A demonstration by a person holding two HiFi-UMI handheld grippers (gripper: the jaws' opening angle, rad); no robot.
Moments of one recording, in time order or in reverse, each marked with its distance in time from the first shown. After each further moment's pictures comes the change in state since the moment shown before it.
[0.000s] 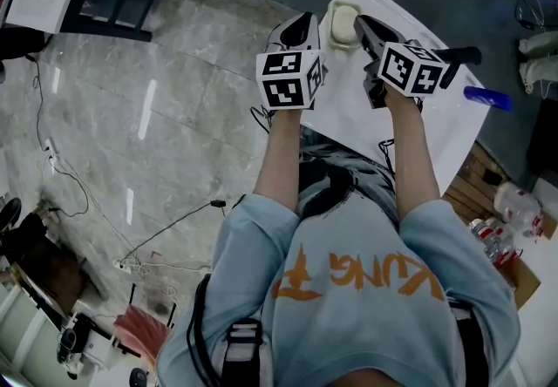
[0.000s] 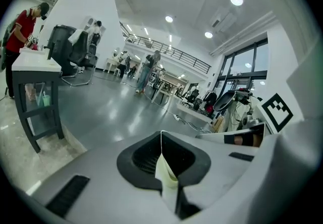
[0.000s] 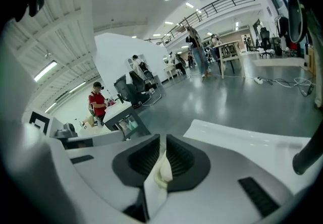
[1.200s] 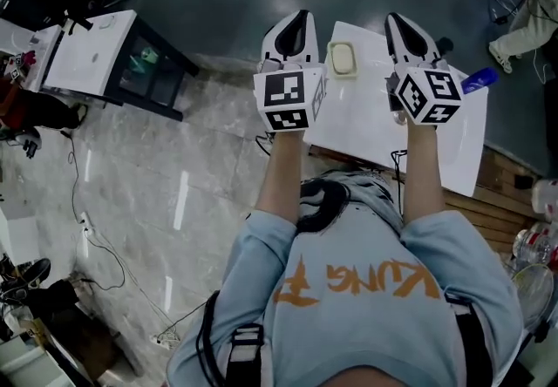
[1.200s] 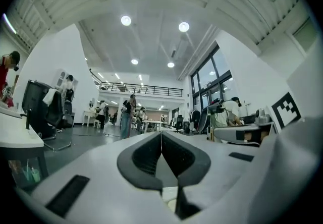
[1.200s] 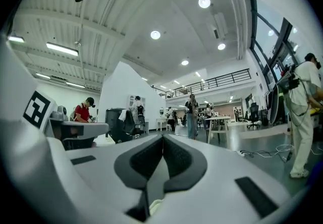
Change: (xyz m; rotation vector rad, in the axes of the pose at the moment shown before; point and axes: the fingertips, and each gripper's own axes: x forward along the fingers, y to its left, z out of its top) left arm -0.131 -0.087 0.165 0.389 -0.445 -0.138; right arm -0.186 0.085 0.128 -0.351 -0.643 -0.230
